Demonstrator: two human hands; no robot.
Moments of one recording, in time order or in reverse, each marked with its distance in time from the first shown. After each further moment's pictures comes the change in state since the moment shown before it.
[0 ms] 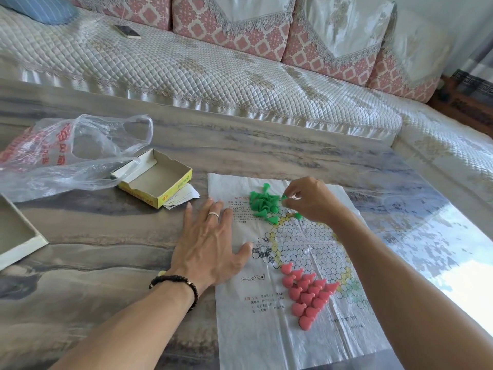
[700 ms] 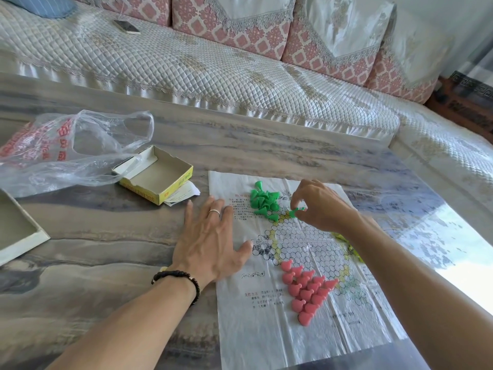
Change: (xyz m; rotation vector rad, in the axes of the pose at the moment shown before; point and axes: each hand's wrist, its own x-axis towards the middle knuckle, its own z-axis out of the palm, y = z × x) left_hand 0.000 -0.001 0.000 0.024 0.000 0.018; right_hand -0.017 0.012 -0.005 -0.323 -0.068 -0.126
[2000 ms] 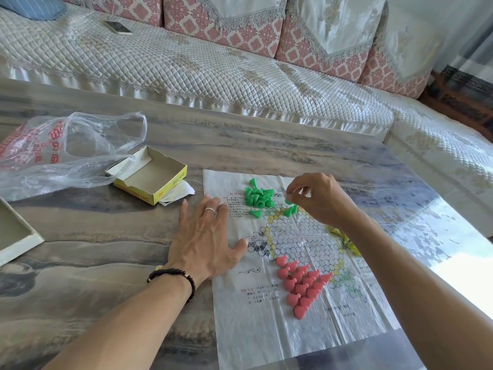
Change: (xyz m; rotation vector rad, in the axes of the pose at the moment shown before) left_hand -0.001 0.002 -0.004 -0.013 -0.028 0.002; right_hand -0.016 -0.010 -0.018 0.354 0.212 0.044
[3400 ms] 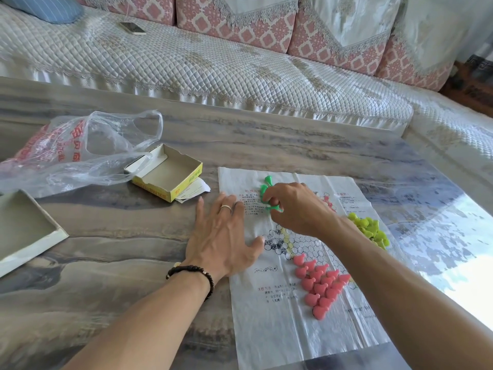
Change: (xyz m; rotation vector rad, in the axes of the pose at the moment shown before) left_hand 0.000 0.000 0.000 0.003 0.015 0.002; right_hand 0.010 -0.042 0.049 -0.172 -0.121 -0.208
